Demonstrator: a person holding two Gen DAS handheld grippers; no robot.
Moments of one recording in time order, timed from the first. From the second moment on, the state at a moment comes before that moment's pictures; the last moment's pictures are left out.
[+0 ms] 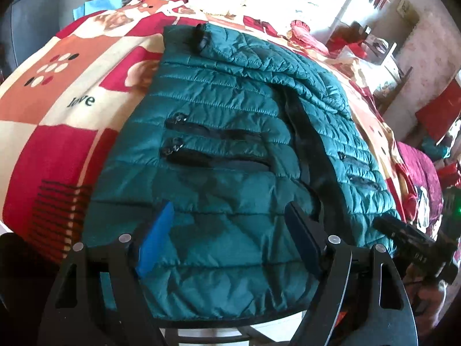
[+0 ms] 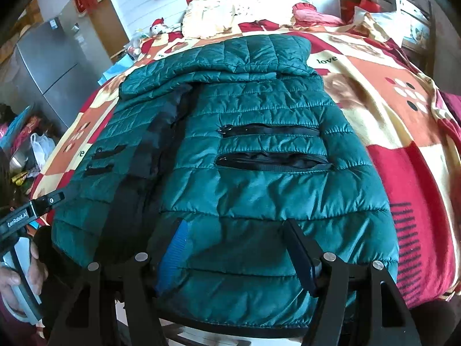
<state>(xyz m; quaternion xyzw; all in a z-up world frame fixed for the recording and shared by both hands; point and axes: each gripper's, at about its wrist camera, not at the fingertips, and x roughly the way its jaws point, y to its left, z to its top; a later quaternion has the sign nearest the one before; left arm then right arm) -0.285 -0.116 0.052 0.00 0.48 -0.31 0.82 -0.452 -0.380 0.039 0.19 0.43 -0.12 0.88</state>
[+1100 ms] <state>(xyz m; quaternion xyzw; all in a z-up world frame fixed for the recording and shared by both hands) -0.261 -0.041 0.017 -0.06 0.52 -0.24 0.82 -0.498 -0.474 0.011 0.28 0.45 -0.13 0.84</state>
